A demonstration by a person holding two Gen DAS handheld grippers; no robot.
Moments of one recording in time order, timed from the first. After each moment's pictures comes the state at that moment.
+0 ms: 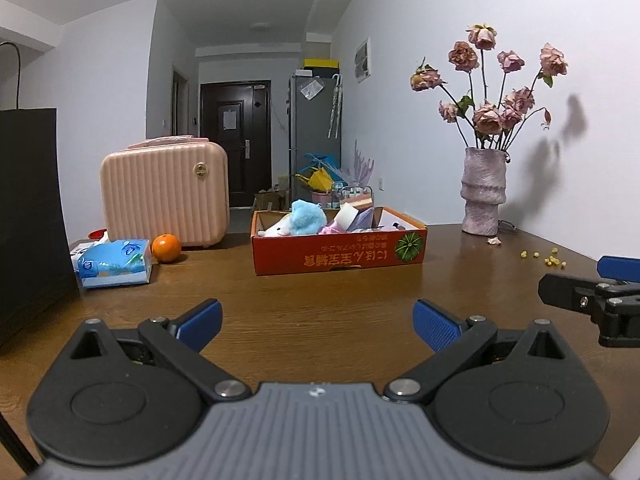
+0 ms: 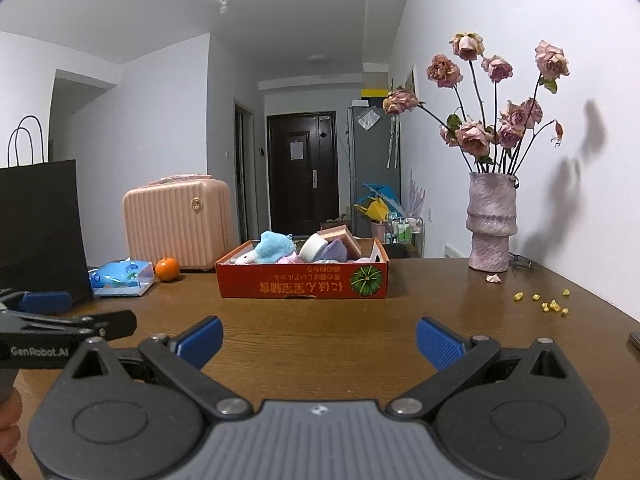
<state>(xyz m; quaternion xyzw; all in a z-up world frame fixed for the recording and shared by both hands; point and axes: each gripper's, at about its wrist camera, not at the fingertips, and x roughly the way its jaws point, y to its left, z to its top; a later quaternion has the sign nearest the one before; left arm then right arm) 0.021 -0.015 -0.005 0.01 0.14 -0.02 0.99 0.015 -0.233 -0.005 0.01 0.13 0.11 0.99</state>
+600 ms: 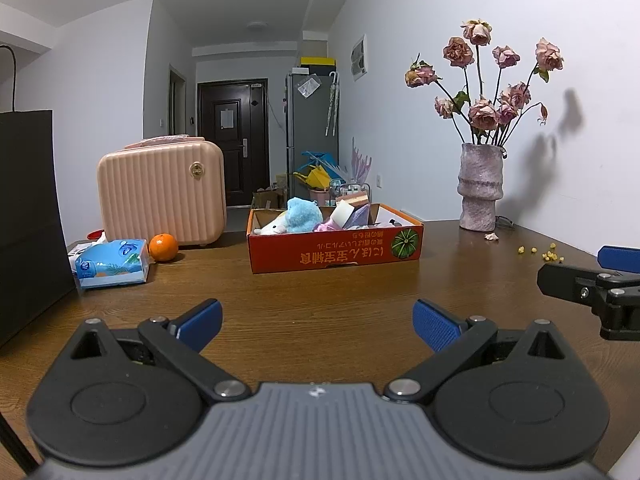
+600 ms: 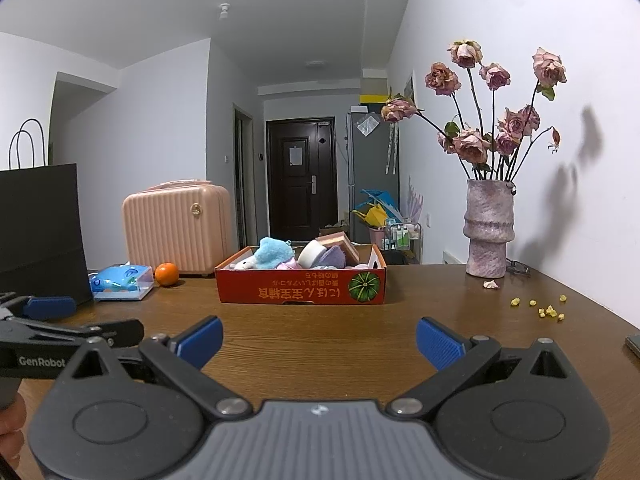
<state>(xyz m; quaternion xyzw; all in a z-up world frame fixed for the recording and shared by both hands) 0.021 -0.020 -0.006 0.01 0.15 -0.02 0.99 0.011 -0.234 -0.003 0.01 0.12 0.11 0.99</state>
